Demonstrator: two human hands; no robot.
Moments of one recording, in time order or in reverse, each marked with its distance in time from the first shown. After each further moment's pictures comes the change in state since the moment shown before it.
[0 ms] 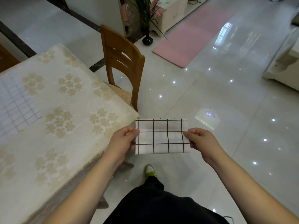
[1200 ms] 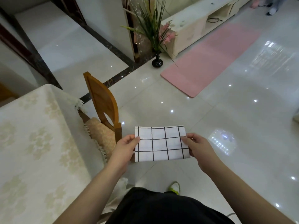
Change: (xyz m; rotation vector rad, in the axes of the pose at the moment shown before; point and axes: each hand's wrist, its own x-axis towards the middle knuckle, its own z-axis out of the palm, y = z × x) left_hand 0.287 0.192 0.191 -0.018 0.196 -0.058; right_hand 0.350 -0.220 -0.079 0.048 -0.189 -0.024
